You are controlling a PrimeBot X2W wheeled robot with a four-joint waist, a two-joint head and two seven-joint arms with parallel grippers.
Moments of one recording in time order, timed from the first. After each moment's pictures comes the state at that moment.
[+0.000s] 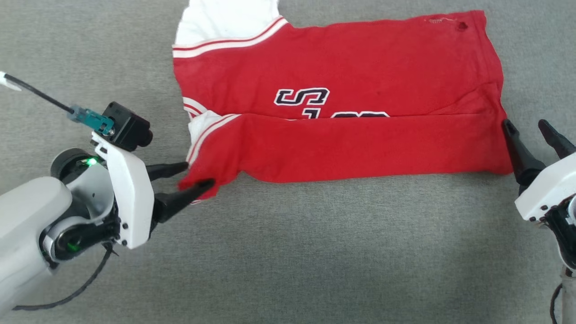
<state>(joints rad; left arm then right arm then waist) -1.00 0.96 -1.28 0.04 -1.39 -0.13 0.27 -0.31 -0.20 -0.19 -0.04 0.38 0.13 0.48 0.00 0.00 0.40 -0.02</state>
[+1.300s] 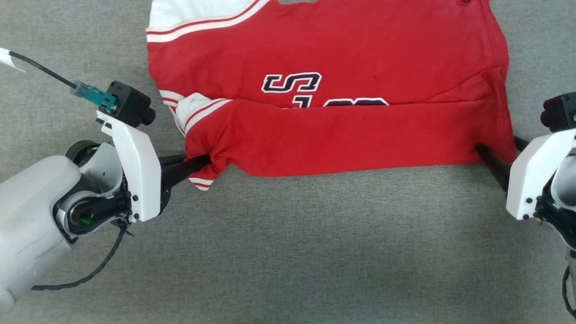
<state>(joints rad) -1.03 0.85 -1.26 0.22 -1.51 -0.13 0.34 -0.38 -0.35 -0.01 -0.01 0.41 0.13 0.83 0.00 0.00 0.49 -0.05</state>
